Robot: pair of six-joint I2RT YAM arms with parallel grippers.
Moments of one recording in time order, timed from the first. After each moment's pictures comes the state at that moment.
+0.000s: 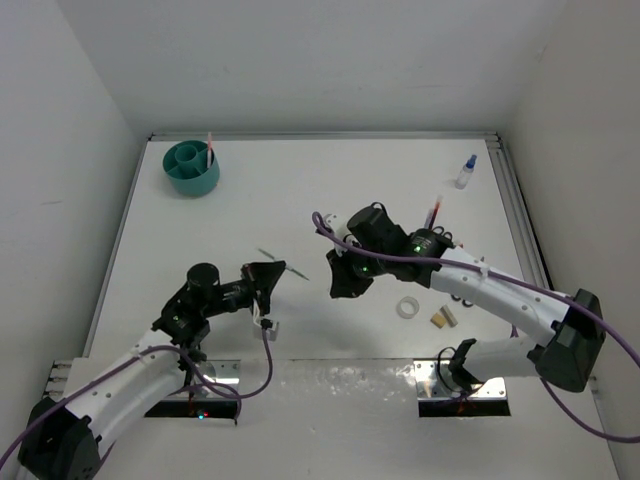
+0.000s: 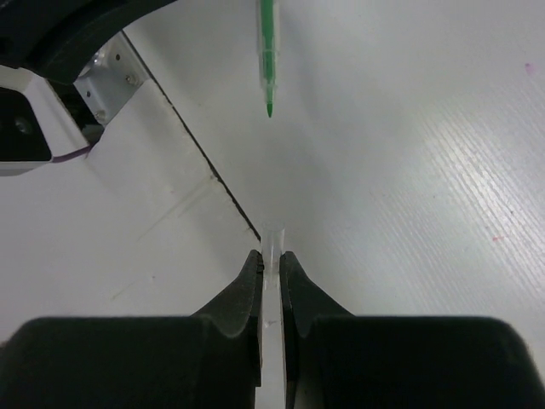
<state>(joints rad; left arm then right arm) -0.51 0.62 0.20 0.15 0.63 1.54 0.89 1.29 1.05 -0.64 -0.30 0.19</state>
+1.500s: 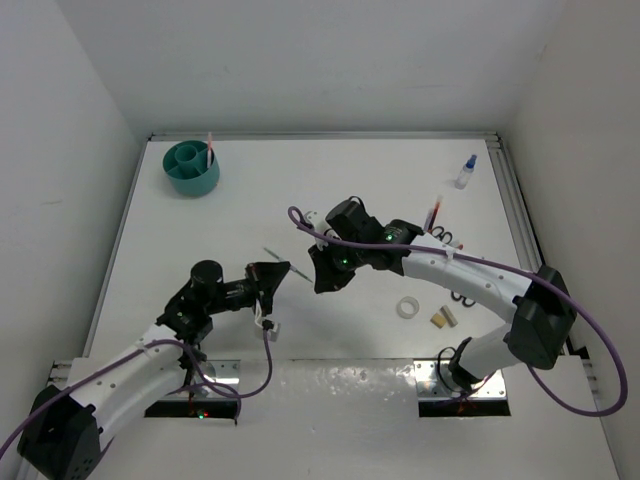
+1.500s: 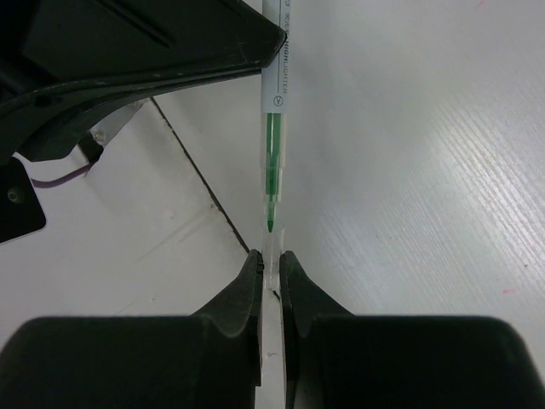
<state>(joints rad) -0.52 0.69 0.21 0.21 0.67 1.58 0.89 1.47 1.13 -0.58 -0.35 0.18</state>
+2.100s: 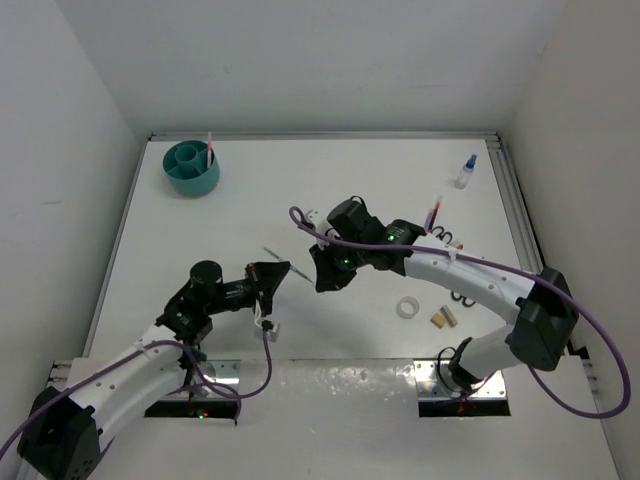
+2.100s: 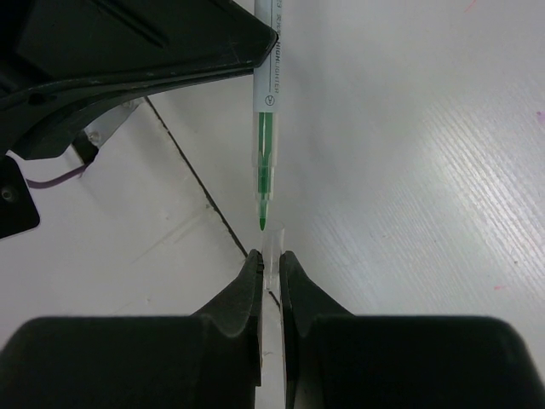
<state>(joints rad) -0.52 0.68 0.21 0.21 0.67 1.58 0.89 1.46 1.14 -0.58 -0.33 0.17</state>
